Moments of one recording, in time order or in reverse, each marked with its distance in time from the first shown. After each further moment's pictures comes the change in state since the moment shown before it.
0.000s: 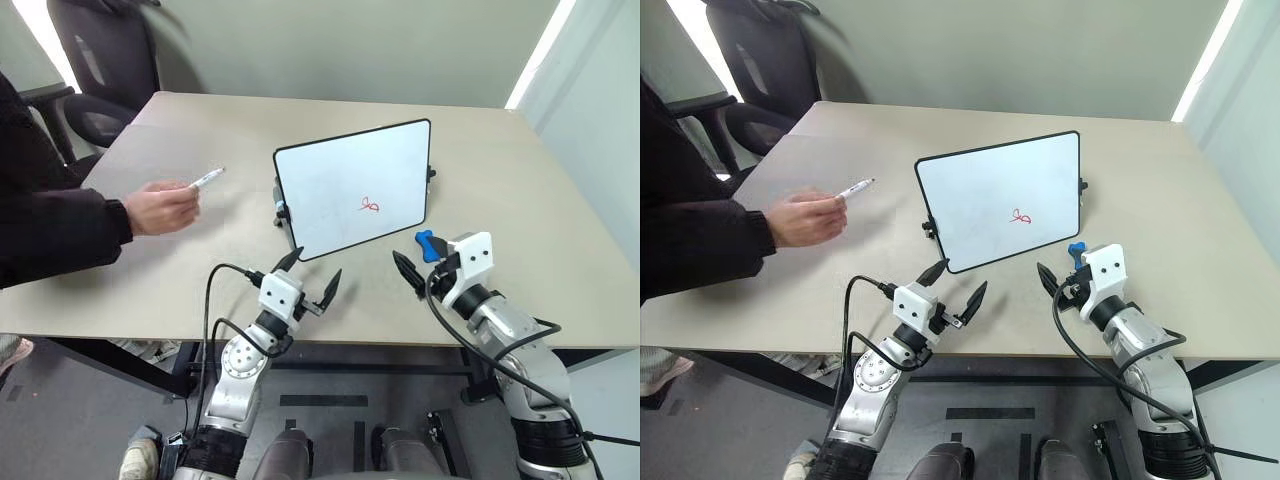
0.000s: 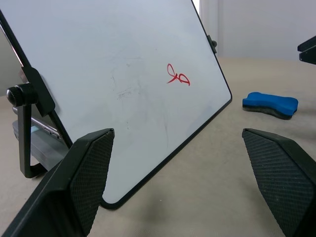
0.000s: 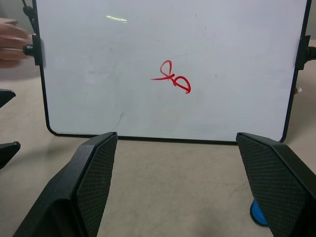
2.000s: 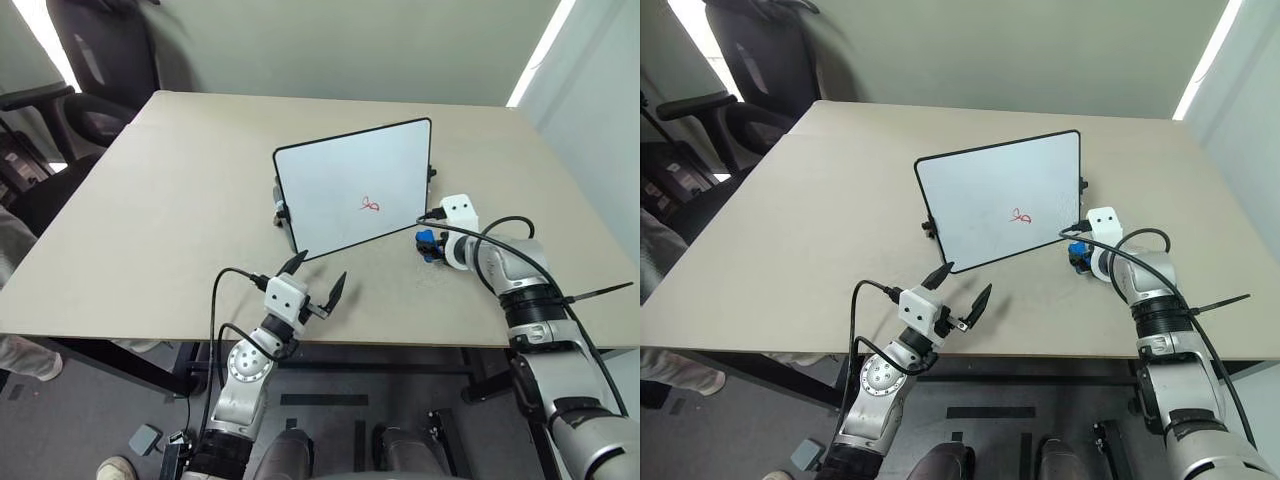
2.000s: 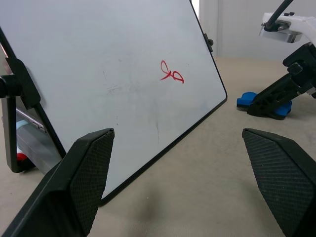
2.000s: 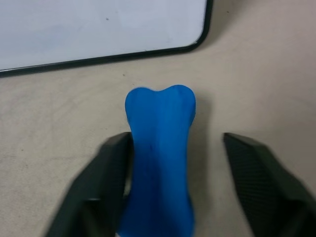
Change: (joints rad) left arm 0.019 -0.051 -0.011 0.001 0.014 0.001 0.009; right arm -0.665 -0.124 0.066 0.813 -0.100 0.477 -0.066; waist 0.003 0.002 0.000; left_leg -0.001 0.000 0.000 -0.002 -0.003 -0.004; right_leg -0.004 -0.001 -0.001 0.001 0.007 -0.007
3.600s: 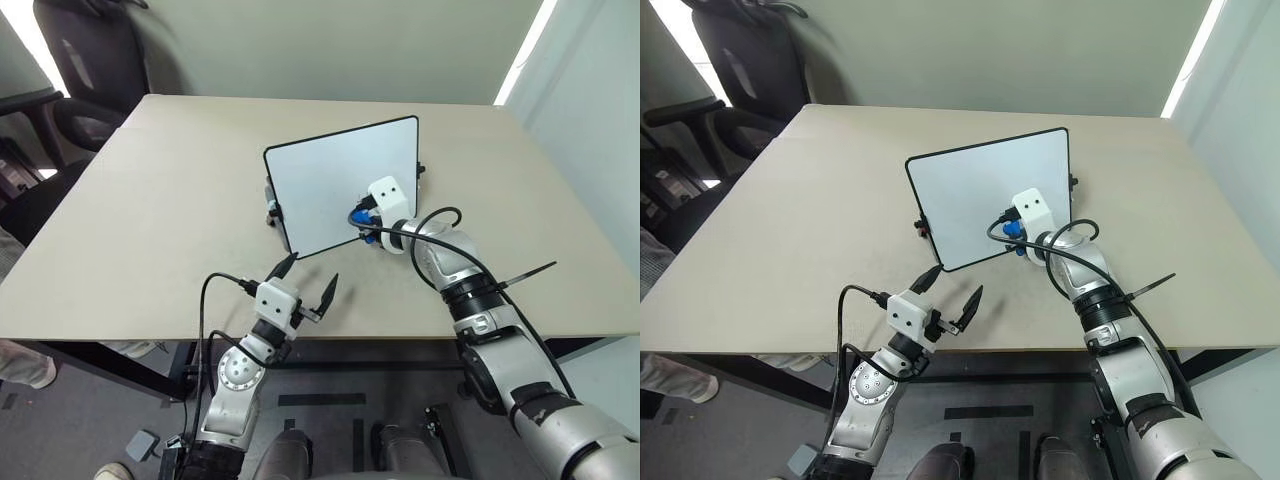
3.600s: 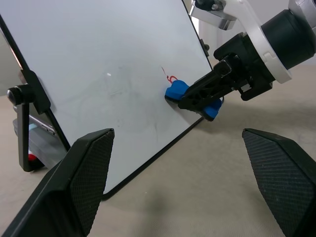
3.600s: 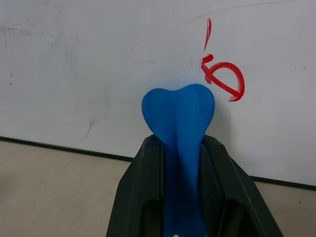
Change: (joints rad) left arm 0.055 0.036 0.012 -0.071 -0.005 0.008 0.017; right arm -0.107 0.227 0.123 0.058 -0.086 -0.224 0.066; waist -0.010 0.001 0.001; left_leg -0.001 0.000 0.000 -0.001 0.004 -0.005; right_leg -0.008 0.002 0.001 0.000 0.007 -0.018
